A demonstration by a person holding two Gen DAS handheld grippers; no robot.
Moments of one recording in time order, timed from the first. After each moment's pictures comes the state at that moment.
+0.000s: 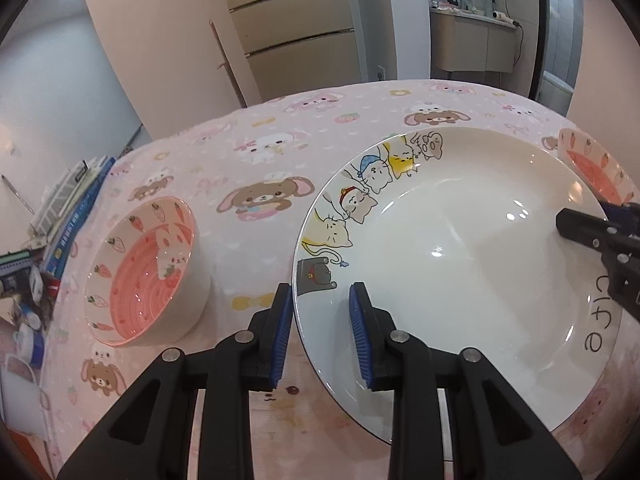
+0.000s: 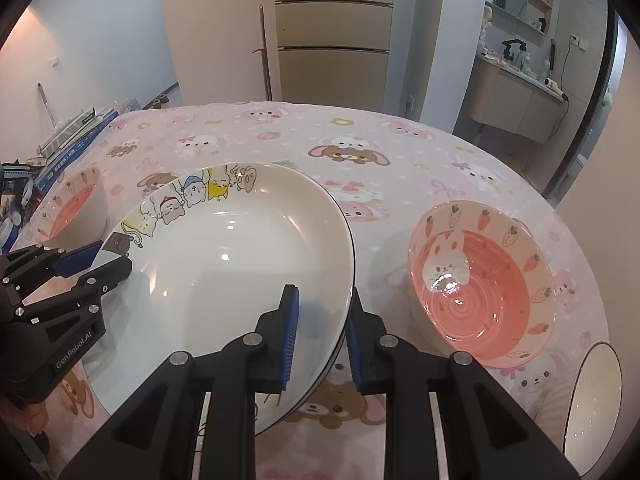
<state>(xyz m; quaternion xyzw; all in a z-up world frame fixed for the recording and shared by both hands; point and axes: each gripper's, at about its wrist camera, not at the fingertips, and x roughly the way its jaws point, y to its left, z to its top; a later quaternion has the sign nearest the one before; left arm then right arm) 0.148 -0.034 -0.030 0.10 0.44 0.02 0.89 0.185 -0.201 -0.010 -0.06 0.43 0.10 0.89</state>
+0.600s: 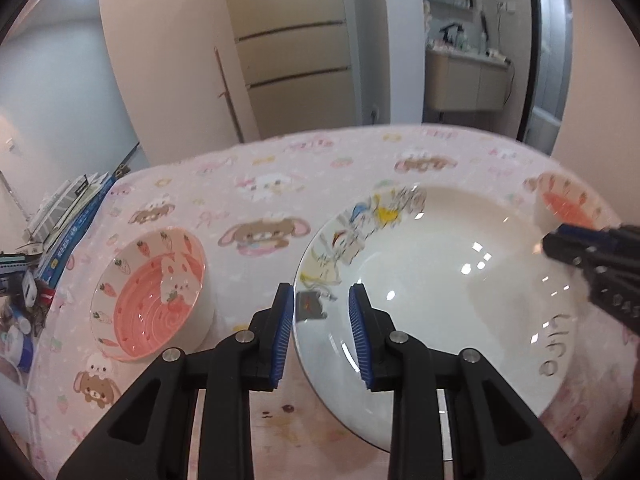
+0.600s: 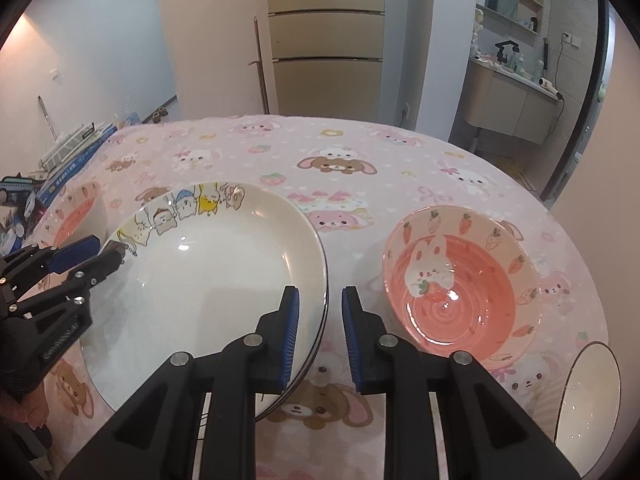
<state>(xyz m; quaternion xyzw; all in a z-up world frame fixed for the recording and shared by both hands) 0.133 -0.028 -0.006 0.06 0.37 -0.01 0.93 0.182 -0.219 -0.002 -0.04 0.41 0.10 0.91</state>
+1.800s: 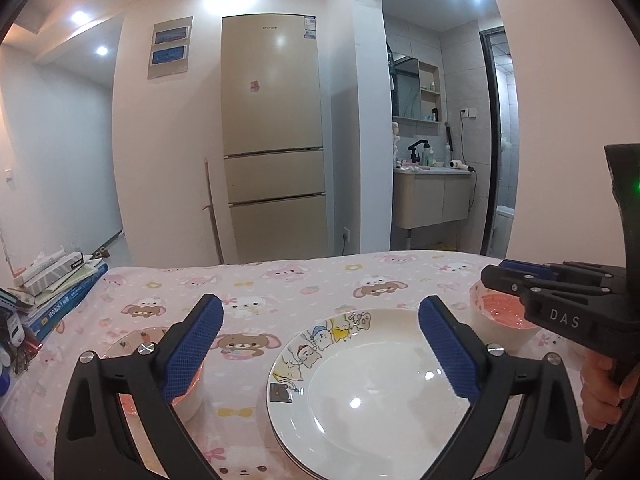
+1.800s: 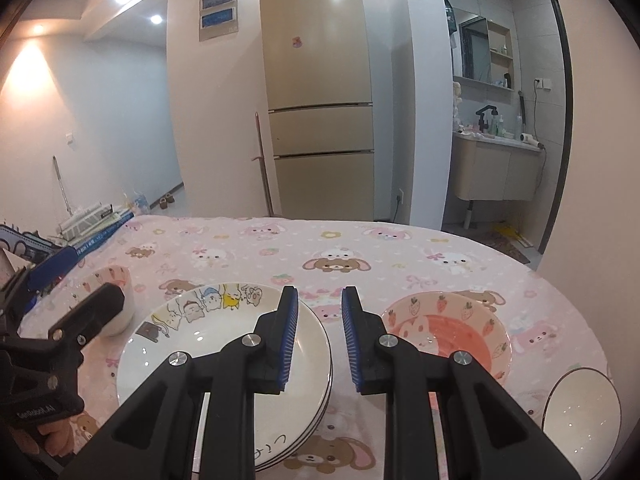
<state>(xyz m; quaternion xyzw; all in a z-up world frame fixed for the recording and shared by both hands) 0.081 -0.034 0.038 0.02 0.15 -0.07 0.99 0.145 -0.229 0.042 0.01 0.24 0.11 0.96</state>
